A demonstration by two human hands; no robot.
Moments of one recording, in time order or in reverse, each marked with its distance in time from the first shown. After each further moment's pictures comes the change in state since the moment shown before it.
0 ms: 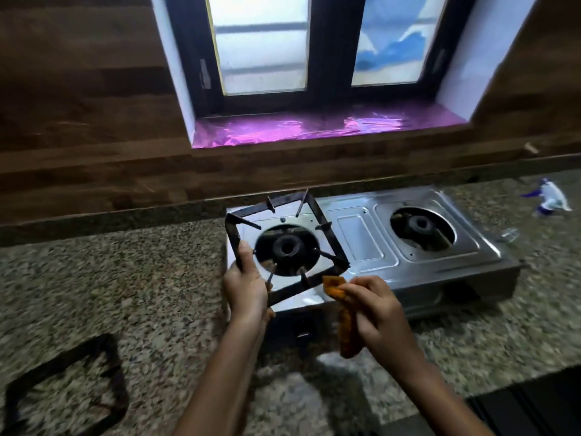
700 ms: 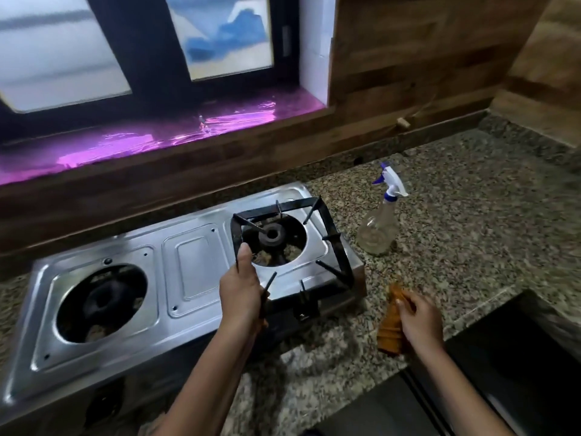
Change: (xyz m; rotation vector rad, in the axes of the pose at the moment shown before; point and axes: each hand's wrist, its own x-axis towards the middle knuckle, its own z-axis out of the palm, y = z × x) left_hand -0.143 -0.040 0.294 0.202 -0.368 -0.043; right_hand -0.066 0.330 -0.274 -0.305 0.304 0.980
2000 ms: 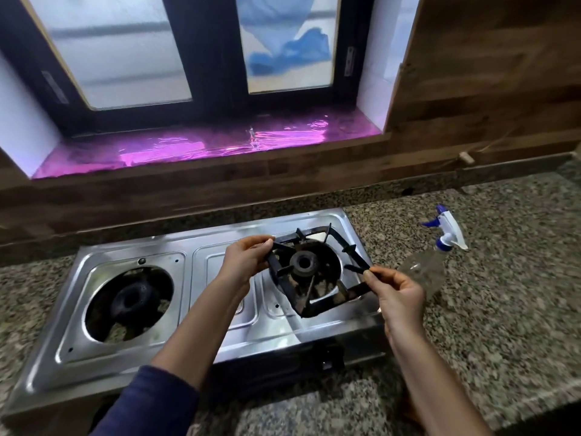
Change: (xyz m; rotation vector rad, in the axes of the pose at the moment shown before) left_hand 0.134 0.024 -0.014 -0.175 -0.172 -0.050; right_hand 0.018 -0.179 0.032 0.882 -0.176 0.021
